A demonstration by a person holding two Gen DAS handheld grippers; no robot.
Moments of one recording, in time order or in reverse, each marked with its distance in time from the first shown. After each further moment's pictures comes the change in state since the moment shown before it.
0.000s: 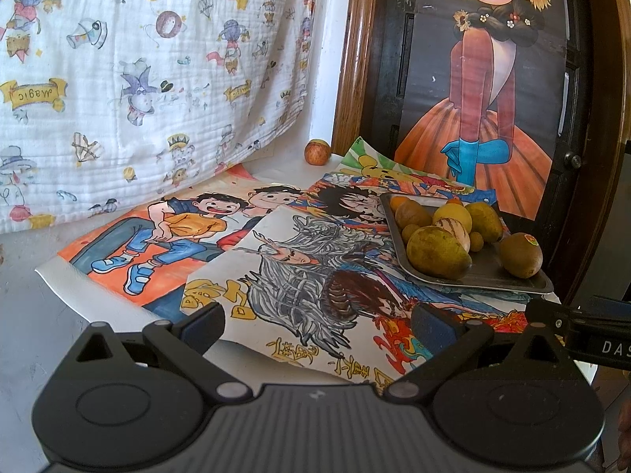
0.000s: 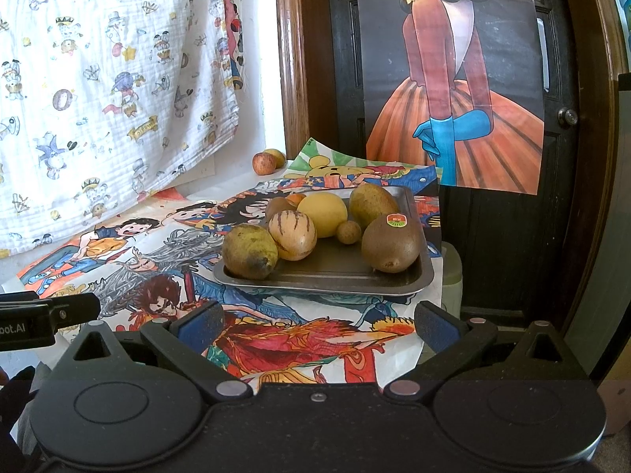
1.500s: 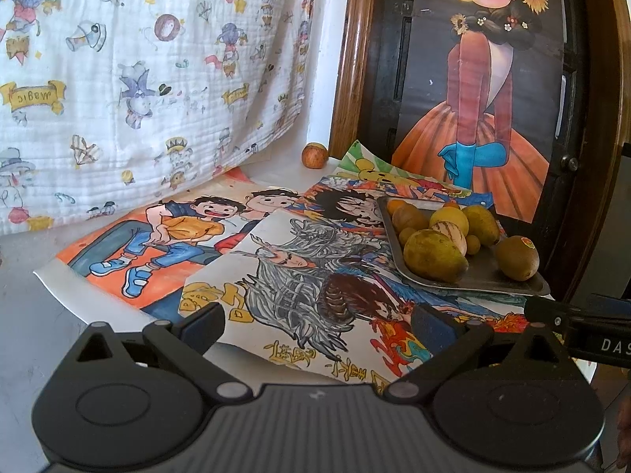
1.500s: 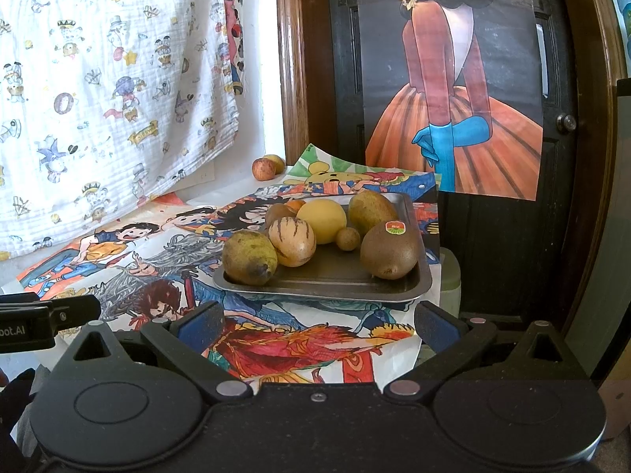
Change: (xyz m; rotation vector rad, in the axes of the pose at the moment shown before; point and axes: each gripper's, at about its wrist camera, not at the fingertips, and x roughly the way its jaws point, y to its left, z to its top) left arm -0.002 -0.003 0.000 0.001 -0.007 -0.004; right arm -0.002 -0.001 0.003 -0.004 -0.013 -0.001
